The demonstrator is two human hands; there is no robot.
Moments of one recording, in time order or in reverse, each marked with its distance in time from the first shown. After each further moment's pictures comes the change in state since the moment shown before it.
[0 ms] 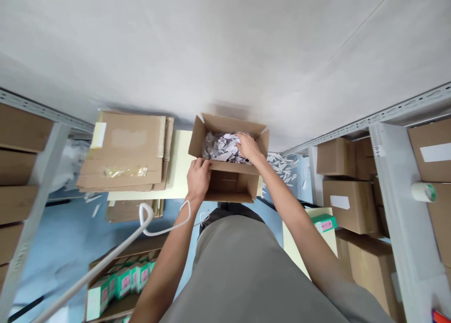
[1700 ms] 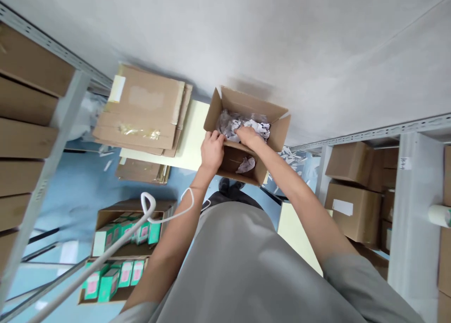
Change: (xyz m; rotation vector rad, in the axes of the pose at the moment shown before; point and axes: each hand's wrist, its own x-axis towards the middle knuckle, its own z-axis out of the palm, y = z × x) left_hand 0.003 0.011 0.011 -0.008 0.026 -0.073; right_hand 0.023 -0.036 0.052 -0.285 -0.395 -0.213
